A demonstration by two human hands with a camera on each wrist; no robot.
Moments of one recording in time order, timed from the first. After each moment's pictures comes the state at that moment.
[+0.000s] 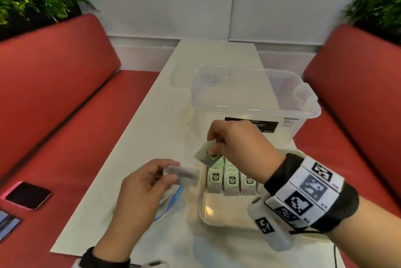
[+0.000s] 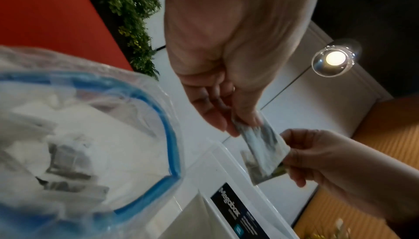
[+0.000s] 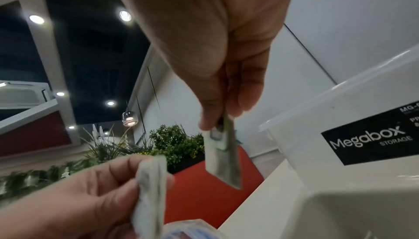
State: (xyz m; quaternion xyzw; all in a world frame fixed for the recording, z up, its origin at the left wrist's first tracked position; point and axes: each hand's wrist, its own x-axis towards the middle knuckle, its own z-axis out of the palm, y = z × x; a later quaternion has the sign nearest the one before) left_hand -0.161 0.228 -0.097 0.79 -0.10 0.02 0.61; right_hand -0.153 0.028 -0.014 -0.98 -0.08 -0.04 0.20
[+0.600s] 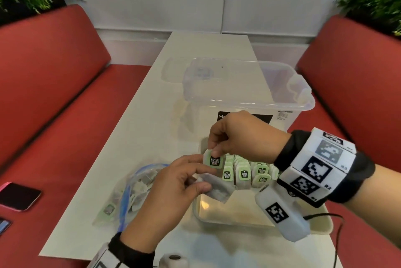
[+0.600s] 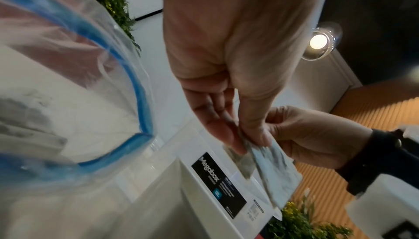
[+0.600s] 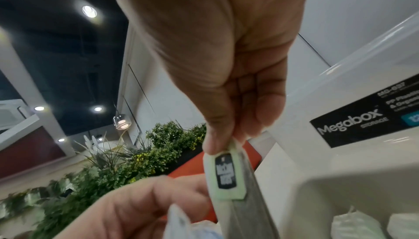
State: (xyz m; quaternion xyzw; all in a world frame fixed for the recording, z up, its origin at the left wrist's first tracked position) left_hand -0.163 0.184 -0.093 0.81 -0.24 -0.06 0.53; right_hand -0.142 0.008 -0.004 -0.96 -0.11 0.10 0.22
